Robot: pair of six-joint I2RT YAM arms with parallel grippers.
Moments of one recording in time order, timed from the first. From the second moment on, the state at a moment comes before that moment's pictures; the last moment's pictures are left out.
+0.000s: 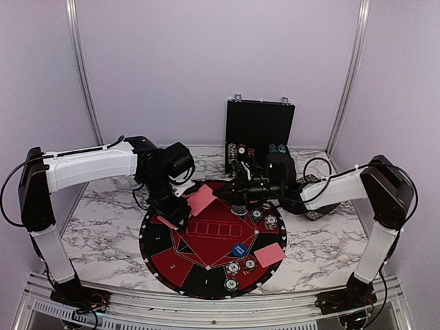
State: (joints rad) left arm -0.85 1.79 1.51 -1.12 0.11 -0.19; right arm 0.70 1.79 0.95 0.63 -0.80 1.22
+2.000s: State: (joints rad) left arm -0.85 1.80 1.51 -1.12 0.11 -0.19; right arm 0.24 1.10 0.14 0.23 -0.80 0.99
